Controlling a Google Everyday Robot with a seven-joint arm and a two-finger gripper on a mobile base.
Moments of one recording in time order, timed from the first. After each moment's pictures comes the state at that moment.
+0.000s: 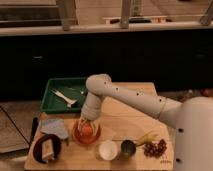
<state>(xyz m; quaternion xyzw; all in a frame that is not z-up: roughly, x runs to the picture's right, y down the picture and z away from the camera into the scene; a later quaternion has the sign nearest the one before) -0.094 0.204 0.715 -0.35 -0.44 -0.44 0.70</state>
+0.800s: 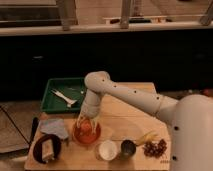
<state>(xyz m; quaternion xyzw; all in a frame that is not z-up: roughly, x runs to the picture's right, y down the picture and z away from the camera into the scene) -0.095 0.192 0.721 -0.35 -0.43 -0.46 0.69</state>
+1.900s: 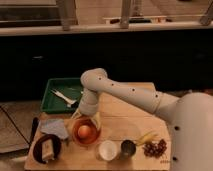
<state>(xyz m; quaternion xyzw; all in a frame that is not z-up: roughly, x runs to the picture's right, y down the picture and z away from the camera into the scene) -0.099 0.179 0.715 -0.32 -0.41 -0.49 0.69</state>
